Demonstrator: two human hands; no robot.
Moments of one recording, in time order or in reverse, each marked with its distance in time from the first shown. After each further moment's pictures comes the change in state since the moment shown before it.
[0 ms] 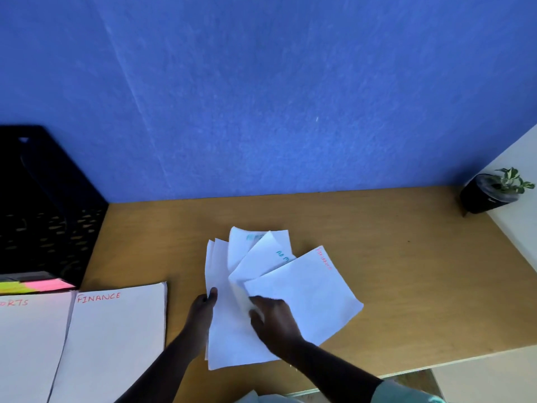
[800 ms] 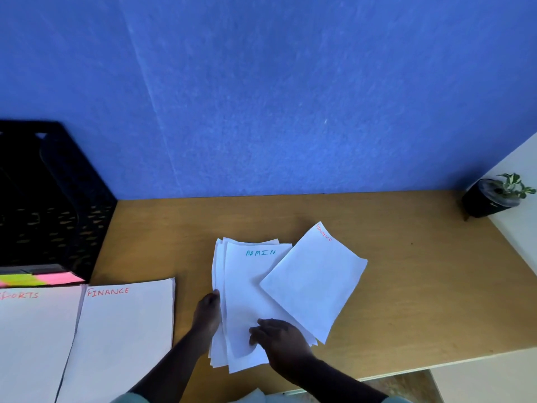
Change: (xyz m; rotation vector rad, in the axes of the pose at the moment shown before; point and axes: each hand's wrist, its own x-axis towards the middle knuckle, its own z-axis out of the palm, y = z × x) left_hand -0.013 0.003 0.002 0.235 0.128 0.025; right_hand -0.044 0.031 0.039 -0.371 -0.126 -0.363
